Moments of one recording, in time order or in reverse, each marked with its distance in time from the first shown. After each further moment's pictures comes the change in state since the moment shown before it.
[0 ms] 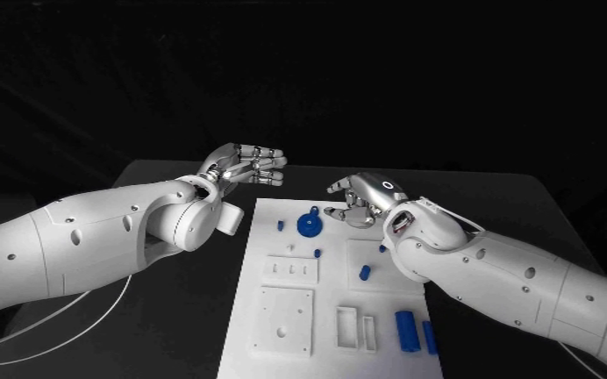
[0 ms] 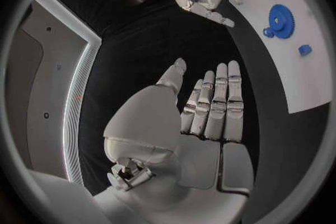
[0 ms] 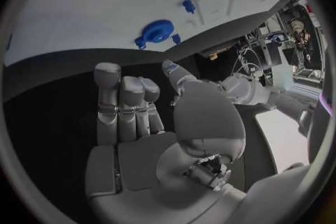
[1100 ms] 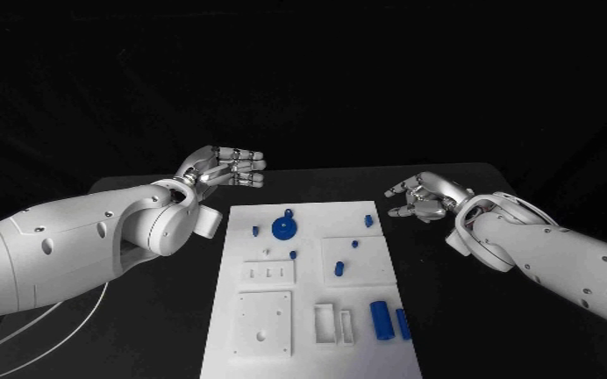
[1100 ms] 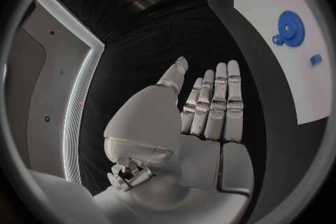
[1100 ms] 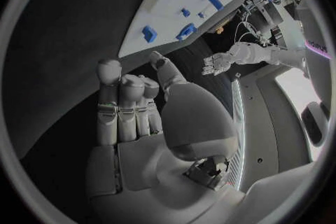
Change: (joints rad) left arm -0.016 -0.007 -0.004 -0.039 -0.002 0.064 0.023; left_hand 0.020 -0.012 0.004 -0.051 -0.004 0.027 -0.012 0.000 0.002 0.002 -0.011 0.000 0.000 0.005 0.003 0.000 0.001 -0.001 0.002 -0.009 0.004 0.001; right arm -0.052 -0.227 0.081 -0.171 0.421 0.219 0.359; right_hand 0.157 0.096 -0.244 -0.248 0.124 0.066 -0.002 0.000 0.003 -0.036 0.000 -0.040 -0.033 -0.007 0.007 -0.049 -0.012 0.000 0.000 0.000 -0.101 0.000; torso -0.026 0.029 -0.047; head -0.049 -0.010
